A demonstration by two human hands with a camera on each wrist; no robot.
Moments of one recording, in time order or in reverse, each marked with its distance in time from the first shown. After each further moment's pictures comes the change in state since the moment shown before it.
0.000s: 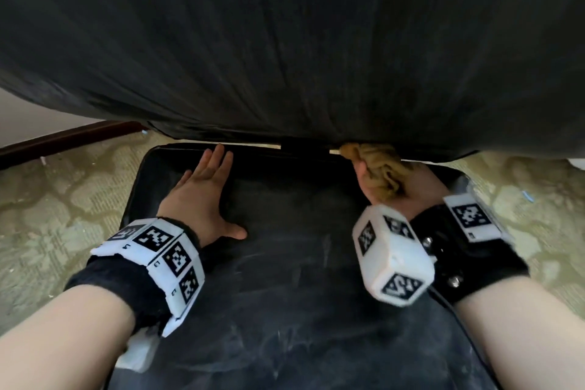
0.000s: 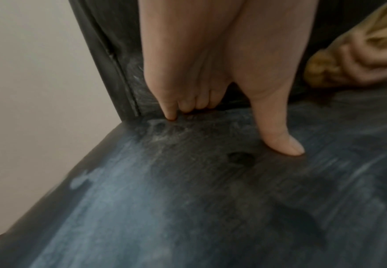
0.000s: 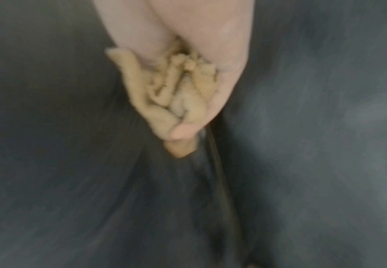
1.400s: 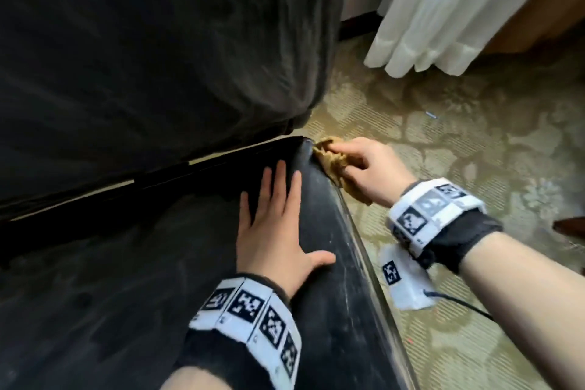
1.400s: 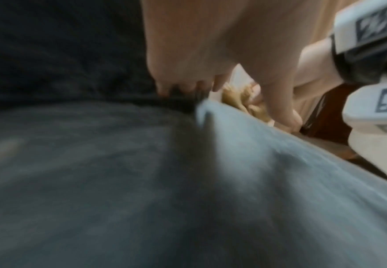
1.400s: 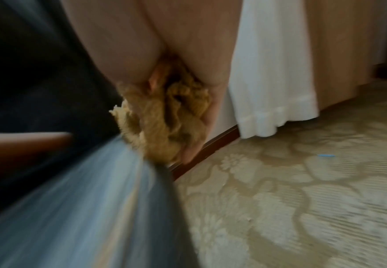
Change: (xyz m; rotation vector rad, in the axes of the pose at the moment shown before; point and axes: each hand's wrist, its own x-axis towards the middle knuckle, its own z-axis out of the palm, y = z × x) left_hand -0.007 0.250 0.084 0.105 0.070 0.373; right_hand -0.040 -0.105 -0.161 -1.683 0.312 -0.608
